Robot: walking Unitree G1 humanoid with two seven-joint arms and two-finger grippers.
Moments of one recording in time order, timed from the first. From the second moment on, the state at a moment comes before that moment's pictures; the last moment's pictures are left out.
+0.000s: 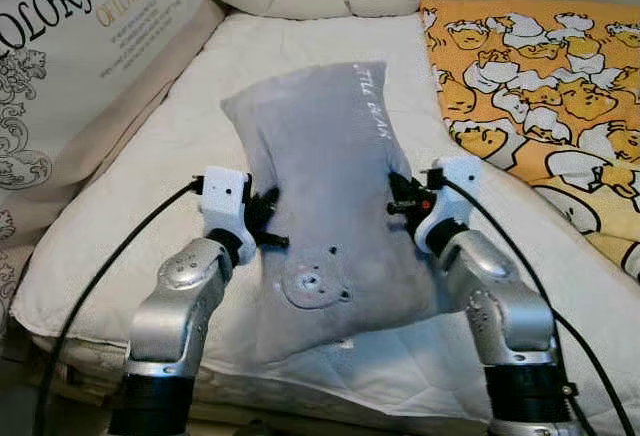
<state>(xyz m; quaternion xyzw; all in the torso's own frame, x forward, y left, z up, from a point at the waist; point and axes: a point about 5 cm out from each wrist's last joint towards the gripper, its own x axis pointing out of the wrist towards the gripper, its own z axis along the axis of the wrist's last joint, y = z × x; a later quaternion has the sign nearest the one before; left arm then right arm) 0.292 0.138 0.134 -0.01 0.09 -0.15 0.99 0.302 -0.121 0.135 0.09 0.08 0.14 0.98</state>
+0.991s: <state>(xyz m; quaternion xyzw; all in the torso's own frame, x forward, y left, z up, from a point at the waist) 0.293 0.143 0.141 0.03 0.08 -0.11 0.99 0.294 -0.114 0.124 0.05 0.09 0.13 0.99</state>
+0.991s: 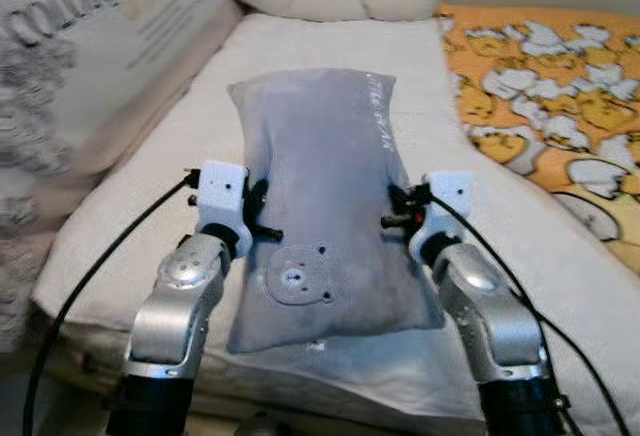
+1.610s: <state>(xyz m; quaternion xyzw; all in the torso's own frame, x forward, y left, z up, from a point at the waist) 0.288 0.149 0.138 0.04 0.09 -0.12 0.99 0.286 -0.116 0.120 0.05 0.09 0.13 0.99</state>
